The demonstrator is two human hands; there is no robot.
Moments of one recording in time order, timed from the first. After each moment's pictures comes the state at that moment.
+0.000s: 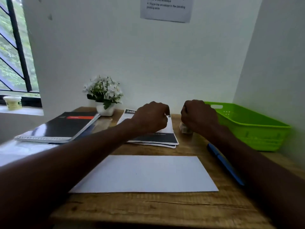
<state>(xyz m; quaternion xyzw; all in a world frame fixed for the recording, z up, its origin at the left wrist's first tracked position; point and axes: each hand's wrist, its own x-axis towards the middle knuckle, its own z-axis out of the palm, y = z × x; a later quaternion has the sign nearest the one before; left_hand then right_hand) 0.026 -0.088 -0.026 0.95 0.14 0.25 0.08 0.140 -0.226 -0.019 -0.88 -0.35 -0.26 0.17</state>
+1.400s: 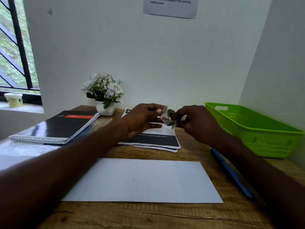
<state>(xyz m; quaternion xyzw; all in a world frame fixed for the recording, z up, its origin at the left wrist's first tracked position) 0.037 -0.046 -0.050 0.68 0.05 0.20 0.71 0.158 -0.223 -0.039 -0.79 -0.51 -0.18 0.29</state>
